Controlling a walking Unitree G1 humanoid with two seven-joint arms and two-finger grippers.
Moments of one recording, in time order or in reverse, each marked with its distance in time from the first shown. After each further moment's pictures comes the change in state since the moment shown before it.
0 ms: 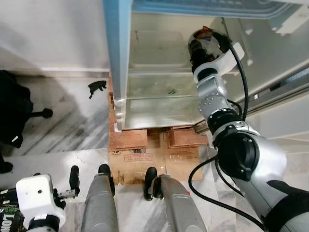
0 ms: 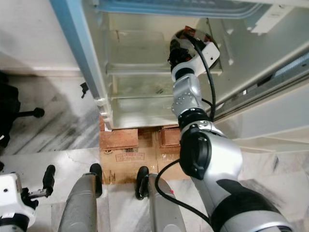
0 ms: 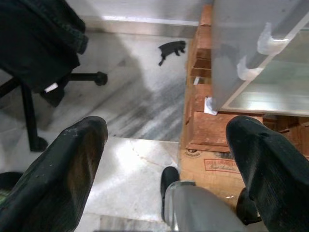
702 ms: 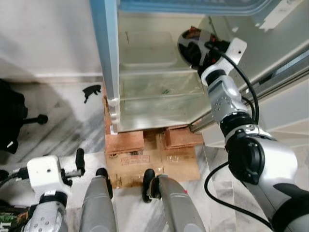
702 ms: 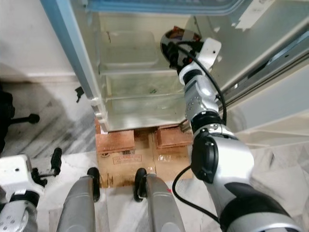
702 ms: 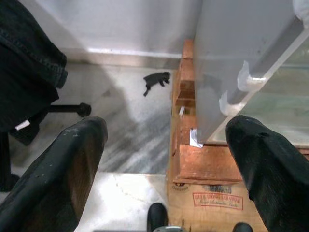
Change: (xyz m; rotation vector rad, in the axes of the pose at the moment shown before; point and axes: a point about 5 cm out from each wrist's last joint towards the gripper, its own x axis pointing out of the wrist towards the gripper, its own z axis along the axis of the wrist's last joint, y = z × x) left arm 0.042 -0.010 0.008 -0.015 -0.099 -0.020; right arm -0.005 -0.017 0.006 -0.332 0.061 0.178
